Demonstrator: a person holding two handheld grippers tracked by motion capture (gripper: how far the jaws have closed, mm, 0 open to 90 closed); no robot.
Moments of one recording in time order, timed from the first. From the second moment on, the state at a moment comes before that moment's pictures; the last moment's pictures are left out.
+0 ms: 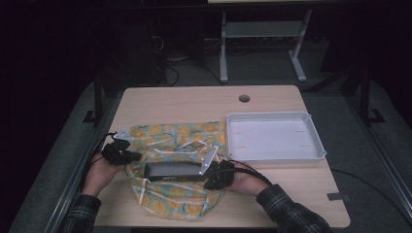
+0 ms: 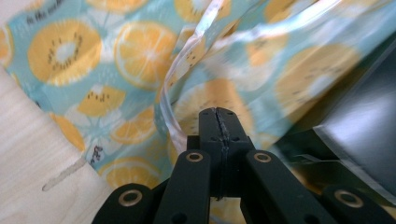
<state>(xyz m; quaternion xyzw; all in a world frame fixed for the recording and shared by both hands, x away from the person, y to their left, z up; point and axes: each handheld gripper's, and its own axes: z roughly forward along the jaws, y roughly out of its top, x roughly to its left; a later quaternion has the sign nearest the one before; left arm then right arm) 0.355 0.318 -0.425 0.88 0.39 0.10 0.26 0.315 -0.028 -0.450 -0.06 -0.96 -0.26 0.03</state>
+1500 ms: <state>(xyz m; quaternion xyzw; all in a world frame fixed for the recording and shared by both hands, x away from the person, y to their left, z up) 0.326 0.362 -0.389 0.85 0.41 0.11 0.32 0.315 -0.050 -0.420 -0.10 -0.94 -0.32 0.02</state>
